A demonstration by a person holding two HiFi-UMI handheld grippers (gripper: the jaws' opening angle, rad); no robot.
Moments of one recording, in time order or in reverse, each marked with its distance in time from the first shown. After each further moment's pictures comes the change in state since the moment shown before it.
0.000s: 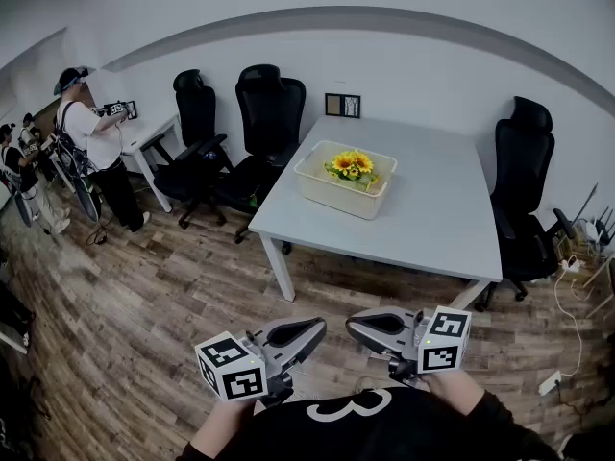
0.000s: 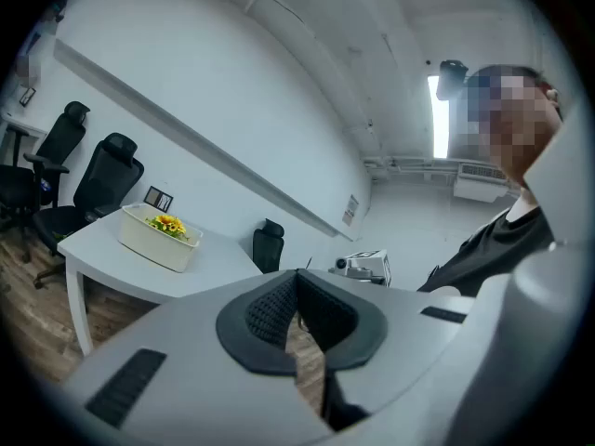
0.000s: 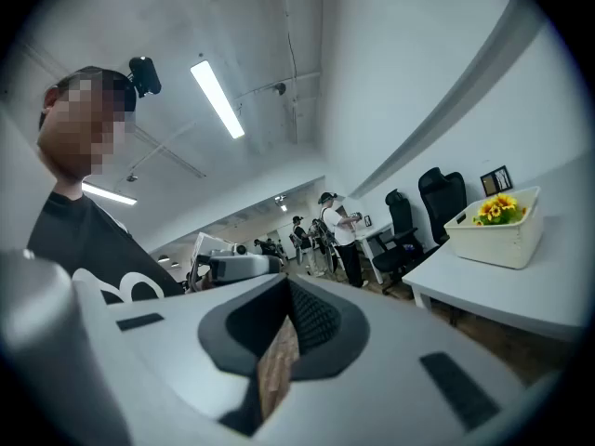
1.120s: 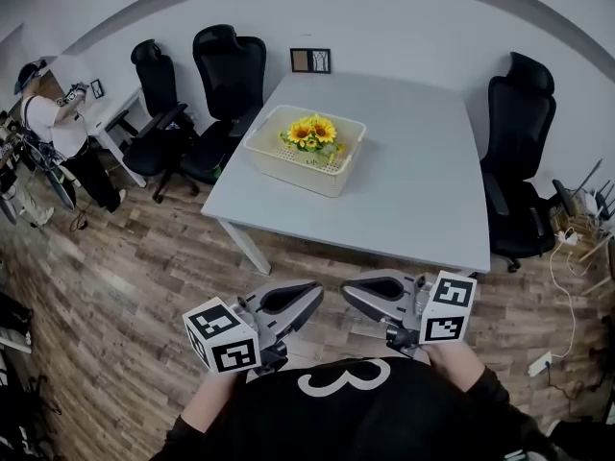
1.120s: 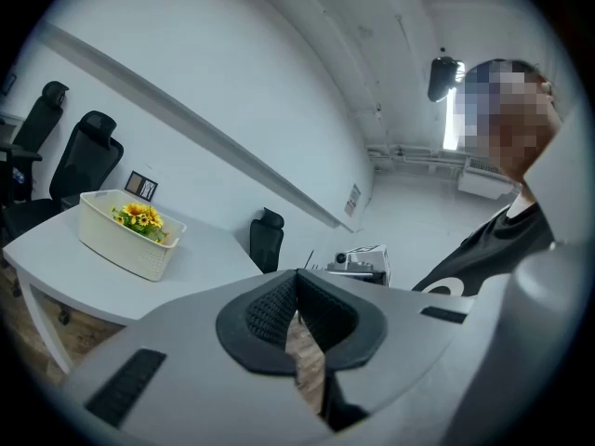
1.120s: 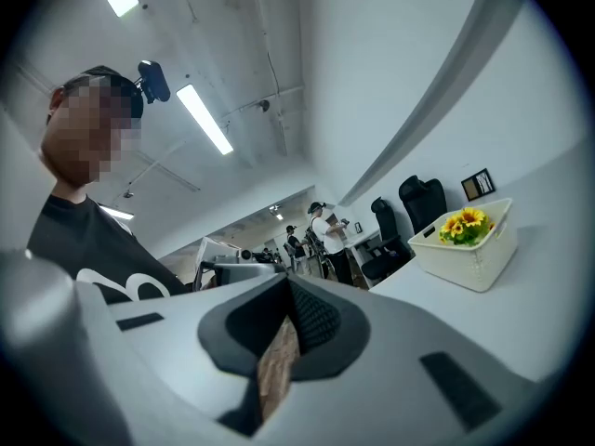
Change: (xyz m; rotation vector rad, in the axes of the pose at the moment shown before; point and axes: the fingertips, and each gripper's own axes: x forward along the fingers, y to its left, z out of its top) left arm 0.157 0.045 0.012 0.005 0.073 -0.030; right arm -0.078 -0.129 0.040 0.042 -0.057 -0.004
